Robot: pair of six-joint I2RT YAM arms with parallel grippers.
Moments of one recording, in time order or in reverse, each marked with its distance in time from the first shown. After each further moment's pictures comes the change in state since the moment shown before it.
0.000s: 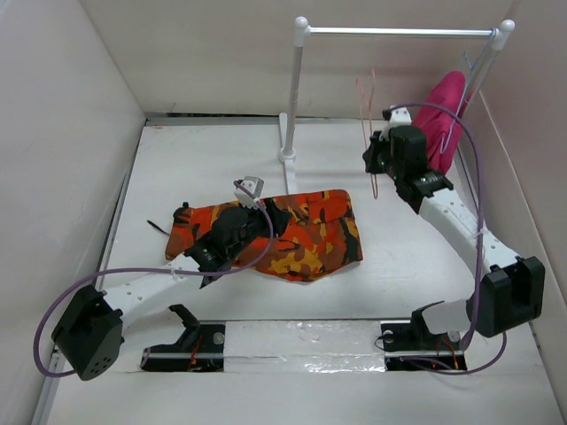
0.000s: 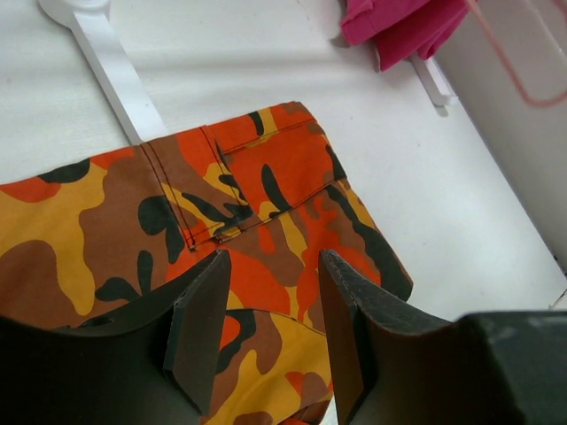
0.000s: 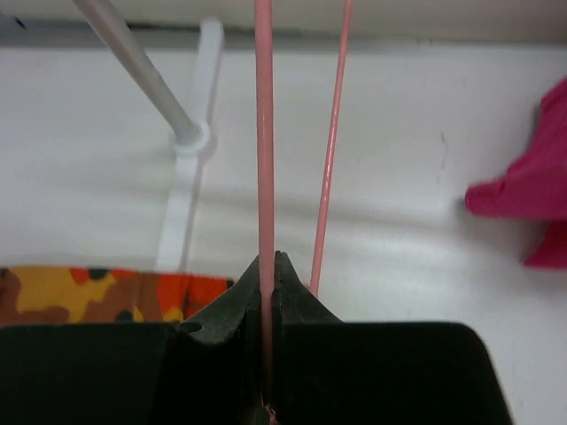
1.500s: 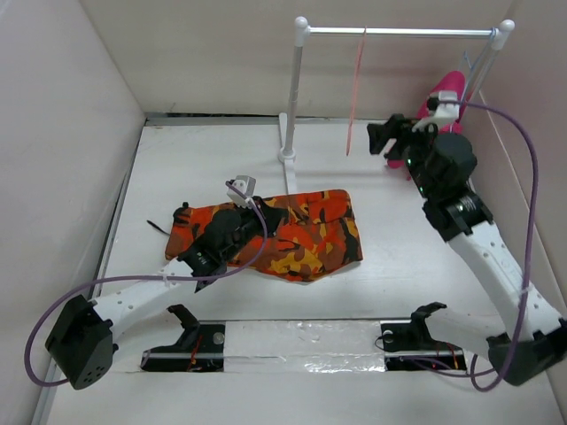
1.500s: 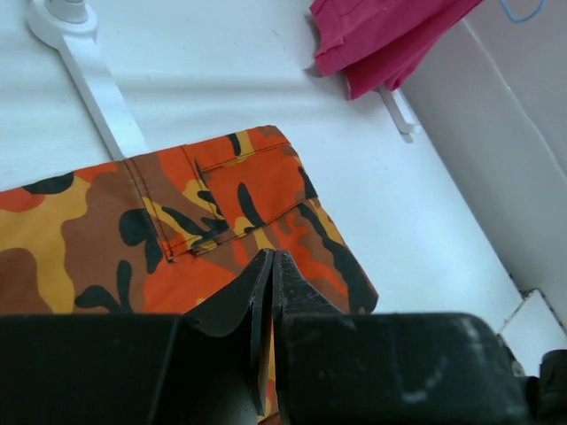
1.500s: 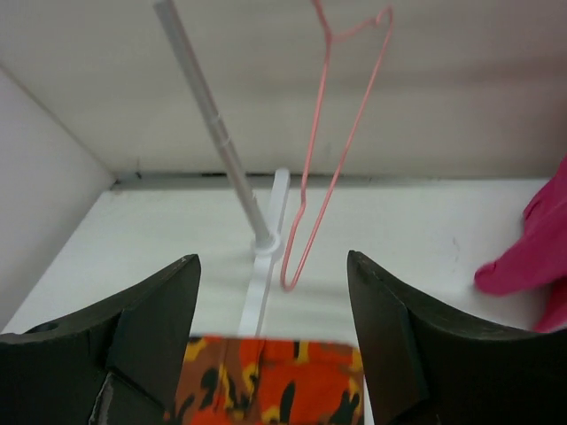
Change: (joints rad) left arm 0.005 -0.054 -0.004 0.013 0.009 -0.069; right arm 0.097 -0.382 -0.143 0.120 0.080 0.060
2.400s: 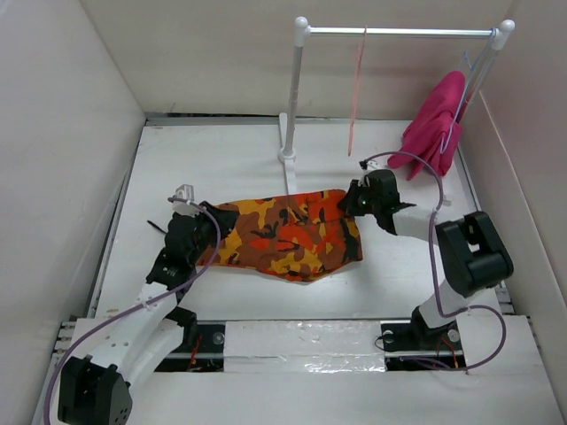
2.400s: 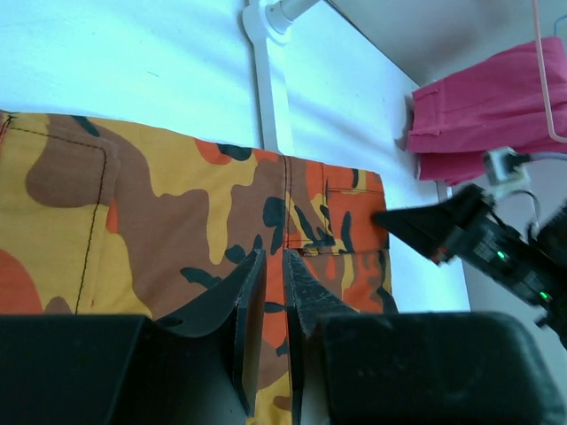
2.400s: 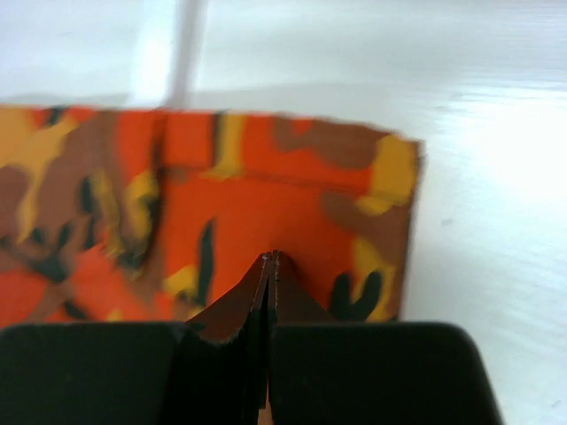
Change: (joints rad) left arm 0.441 -0.275 -0.182 -0.200 0.149 -0.232; right arm -0.077 0.567 -0.370 0.333 -0.380 0.135
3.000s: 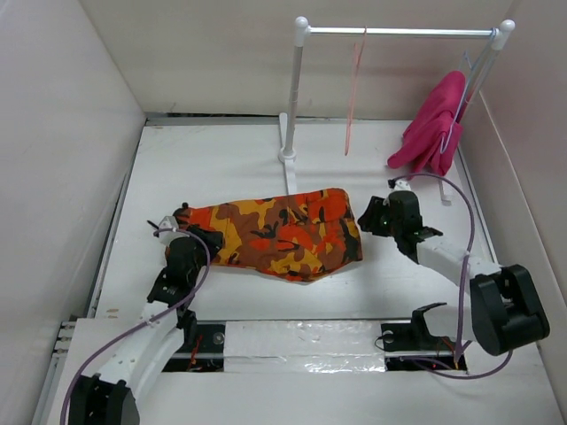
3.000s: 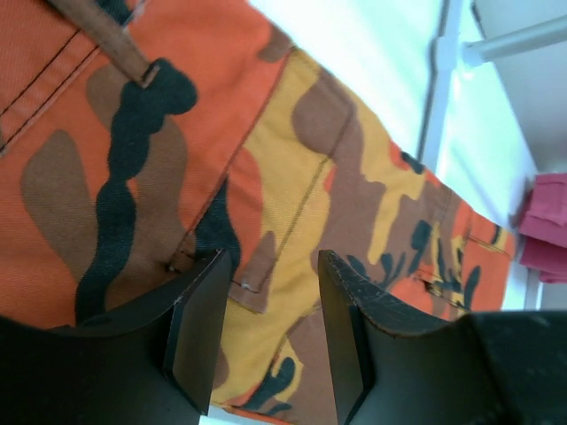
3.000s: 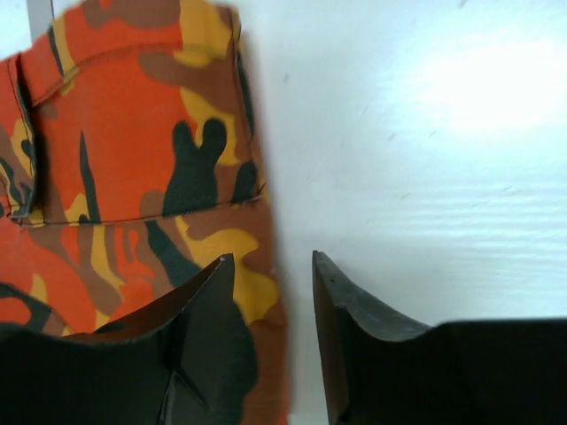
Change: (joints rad) left arm 0.072 -0.099 -0.222 -0.097 -0.215 -0.157; right arm -0.042 -0.293 -0.230 -0.159 0.188 0.082
